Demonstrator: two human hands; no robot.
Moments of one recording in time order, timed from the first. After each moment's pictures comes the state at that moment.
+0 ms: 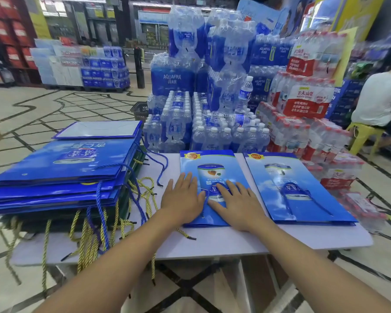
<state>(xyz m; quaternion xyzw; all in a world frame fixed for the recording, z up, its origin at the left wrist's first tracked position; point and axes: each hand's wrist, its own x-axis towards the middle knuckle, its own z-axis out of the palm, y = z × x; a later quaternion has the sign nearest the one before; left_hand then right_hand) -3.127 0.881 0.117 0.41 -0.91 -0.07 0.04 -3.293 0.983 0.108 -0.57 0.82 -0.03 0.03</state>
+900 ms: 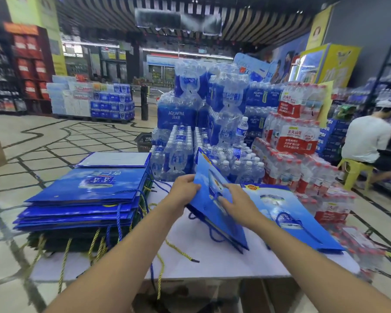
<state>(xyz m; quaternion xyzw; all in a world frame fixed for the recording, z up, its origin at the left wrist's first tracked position) -3.114 0.891 0.232 0.38 -0.62 -0.60 0.33 -3.294 0.973 0.187 -0.57 0.77 -0.27 0.05</state>
